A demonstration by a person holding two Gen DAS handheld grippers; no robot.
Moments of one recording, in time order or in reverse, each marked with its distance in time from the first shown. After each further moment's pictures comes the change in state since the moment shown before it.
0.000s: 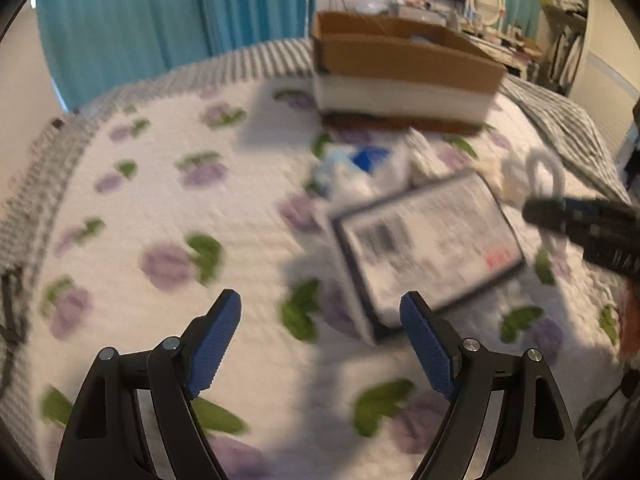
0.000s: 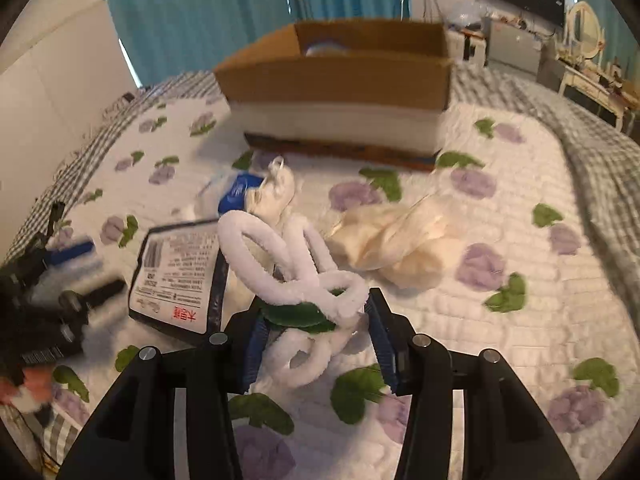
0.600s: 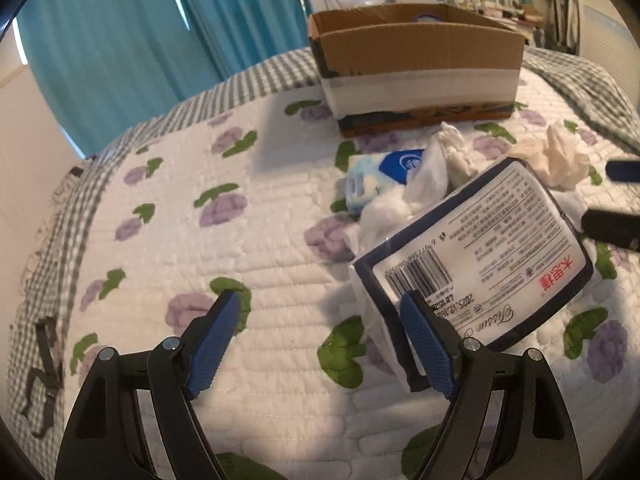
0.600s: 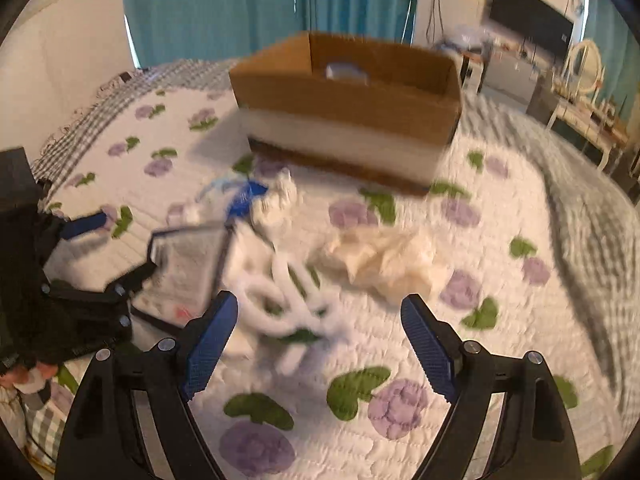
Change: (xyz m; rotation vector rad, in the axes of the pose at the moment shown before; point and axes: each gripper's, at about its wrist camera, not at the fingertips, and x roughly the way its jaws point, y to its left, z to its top) left arm 0.020 -0.003 0.017 0.150 -0.053 0.198; right arm 0.006 0.020 0.006 -0.093 0.066 -0.104
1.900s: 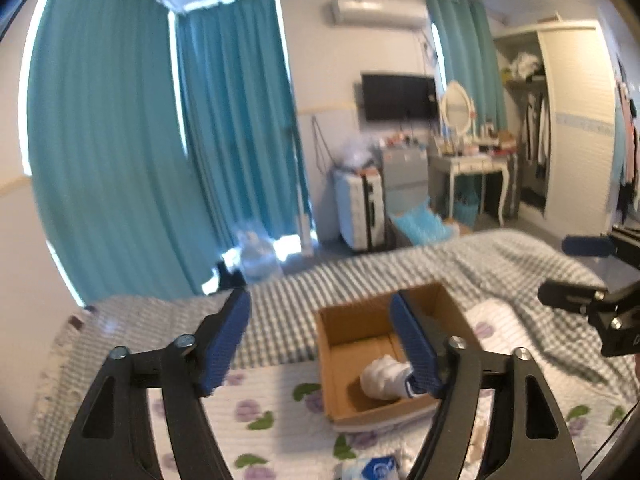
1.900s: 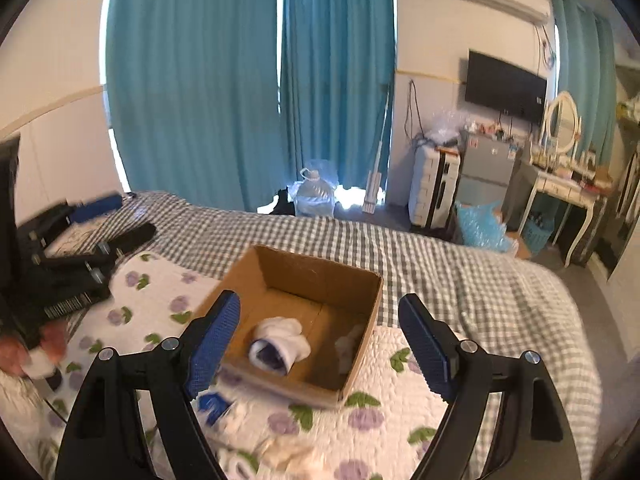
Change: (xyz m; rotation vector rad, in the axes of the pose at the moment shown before) left arm -0.144 0.061 0.225 -0.064 -0.503 -0.108; right arm -0.166 -0.062 0.180 -0.008 -0.388 -0.037
